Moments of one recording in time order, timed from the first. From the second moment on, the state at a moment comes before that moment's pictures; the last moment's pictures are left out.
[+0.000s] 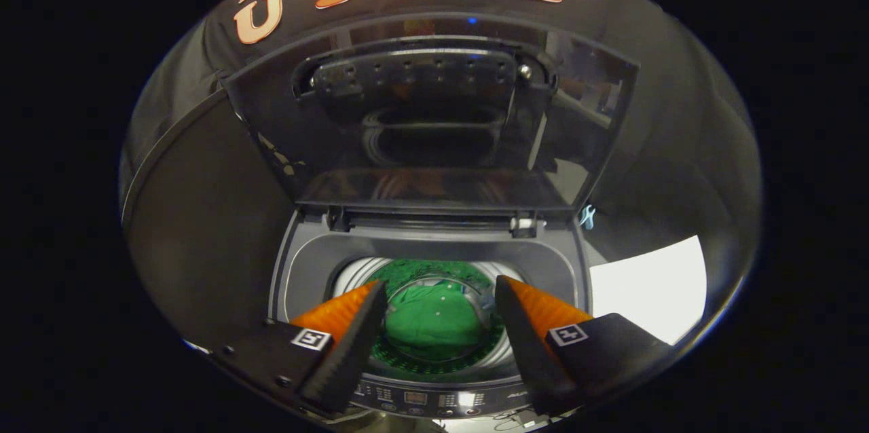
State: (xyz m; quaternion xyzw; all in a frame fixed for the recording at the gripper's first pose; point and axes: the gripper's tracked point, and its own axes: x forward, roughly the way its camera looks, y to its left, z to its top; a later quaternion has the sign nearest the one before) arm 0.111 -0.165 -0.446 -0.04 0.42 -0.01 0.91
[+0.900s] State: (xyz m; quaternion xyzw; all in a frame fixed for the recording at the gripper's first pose) arm 0.180 -0.138 -0.249 -0.02 0.27 0.01 0.96
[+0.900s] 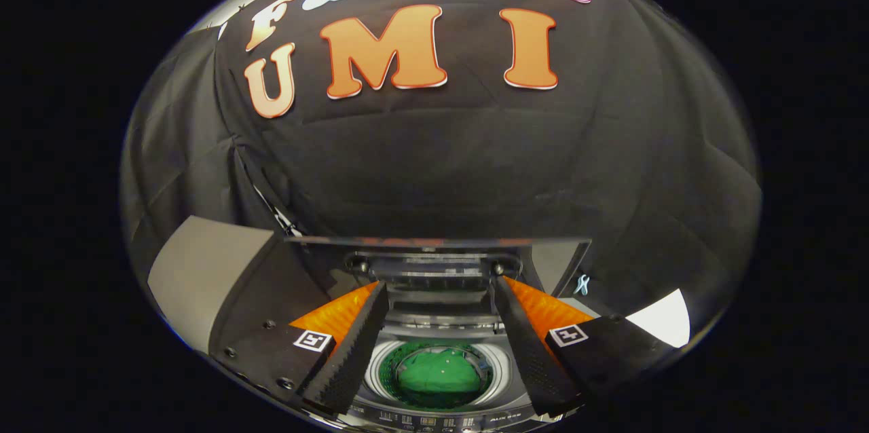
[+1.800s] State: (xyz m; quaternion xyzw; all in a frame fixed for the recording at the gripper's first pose) arm 0.267 -0.132 -0.240 -0.03 0.25 0.02 0.97
